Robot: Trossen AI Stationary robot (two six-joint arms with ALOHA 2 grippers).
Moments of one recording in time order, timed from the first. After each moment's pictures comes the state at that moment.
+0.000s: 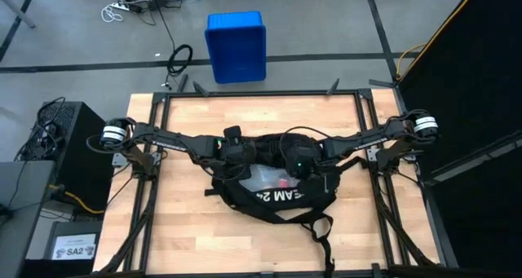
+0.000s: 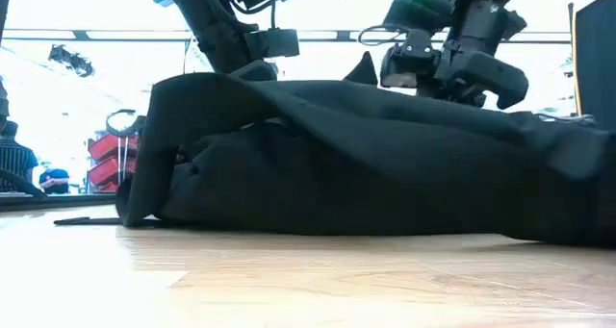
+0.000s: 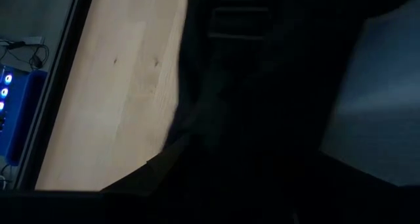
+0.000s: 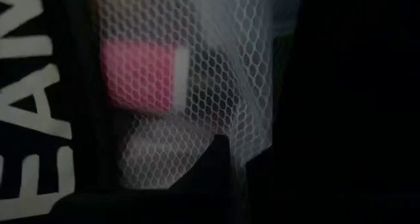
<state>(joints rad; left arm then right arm) -0.05 1.63 1.13 -0.52 -0.47 -0.08 0.09 1.56 0.91 -0.45 0.05 0.04</state>
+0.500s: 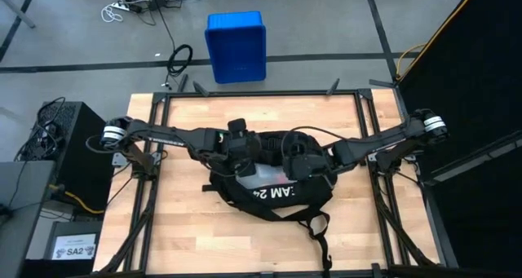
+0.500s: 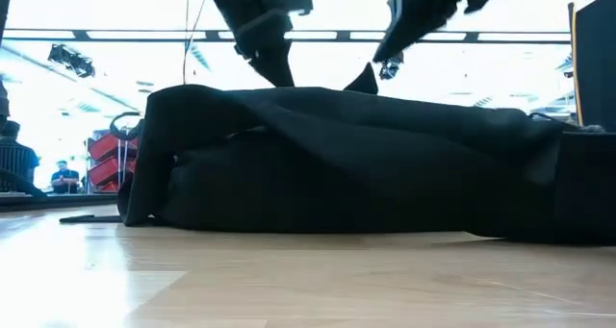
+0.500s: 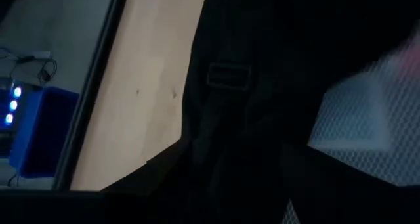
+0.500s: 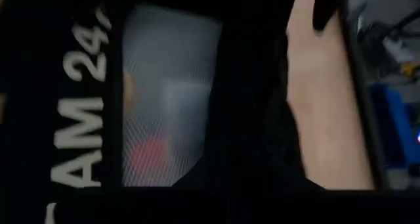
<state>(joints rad) -0.07 1.63 1.36 -0.70 -0.46 -0.03 0.27 1.49 1.23 -0.63 0.49 -0.05</state>
